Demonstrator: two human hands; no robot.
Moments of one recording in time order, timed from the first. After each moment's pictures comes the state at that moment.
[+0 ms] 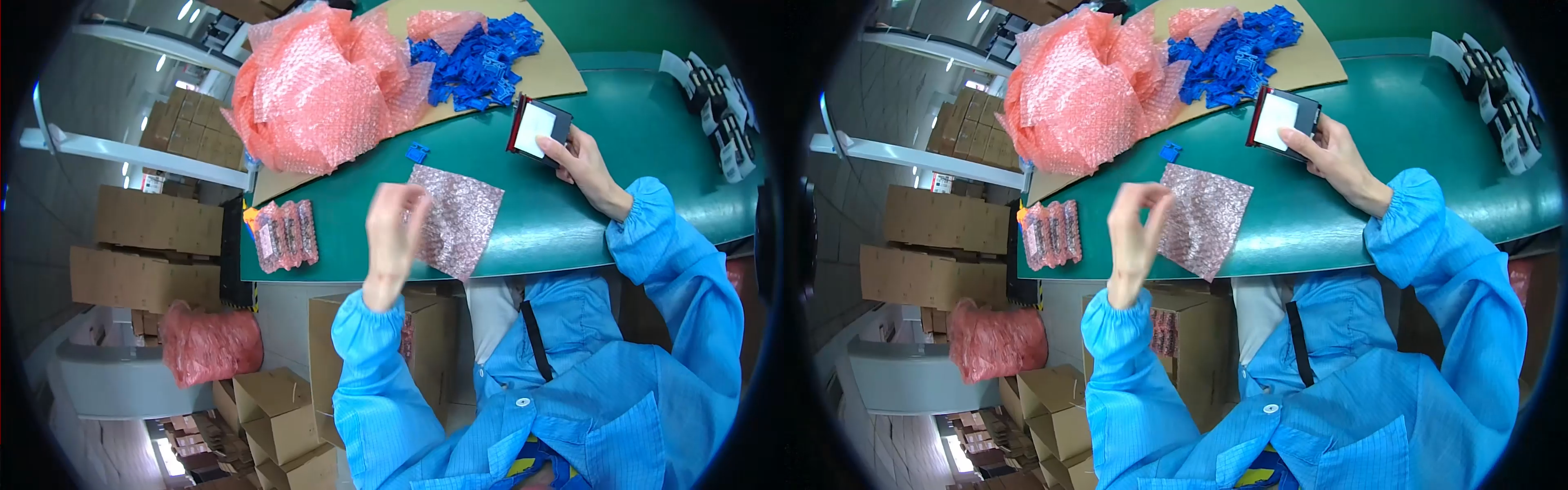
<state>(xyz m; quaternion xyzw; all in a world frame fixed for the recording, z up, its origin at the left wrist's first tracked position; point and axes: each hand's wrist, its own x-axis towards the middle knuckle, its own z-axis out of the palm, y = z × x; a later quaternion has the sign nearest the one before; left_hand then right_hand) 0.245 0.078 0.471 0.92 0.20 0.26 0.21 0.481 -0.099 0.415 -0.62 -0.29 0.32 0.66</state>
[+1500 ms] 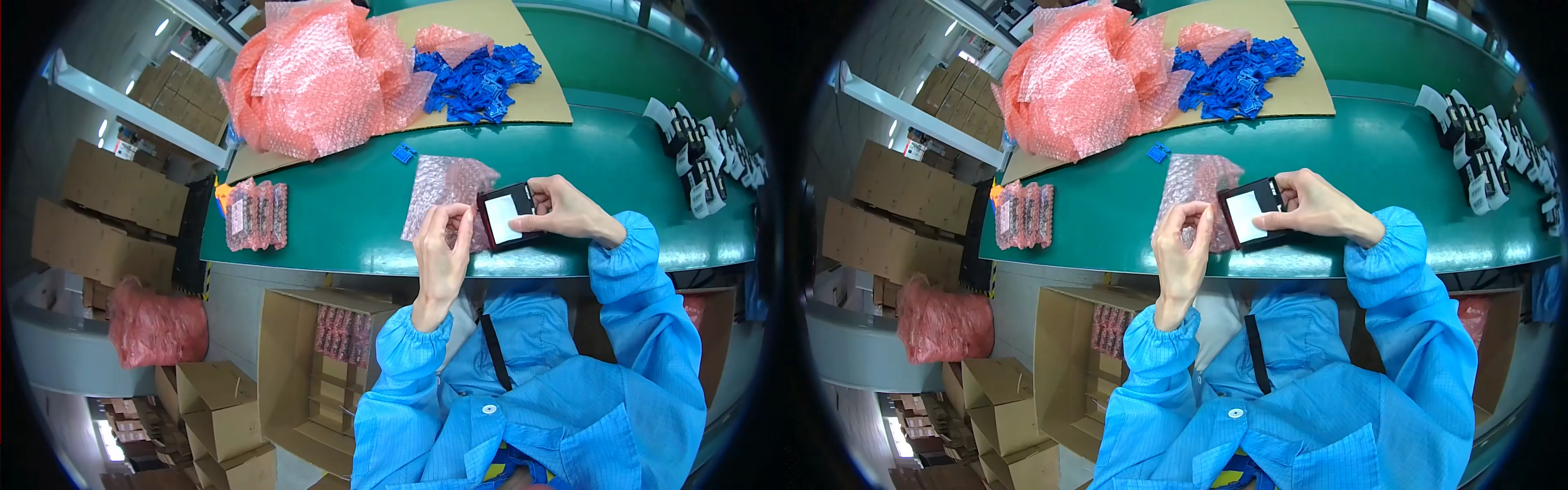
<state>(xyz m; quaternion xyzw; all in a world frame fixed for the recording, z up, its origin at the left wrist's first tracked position) 0.276 -0.014 0.439 0.80 0.26 0.40 0.37 0.470 -0.121 0.465 -0.71 -0.49 0.38 0.33</state>
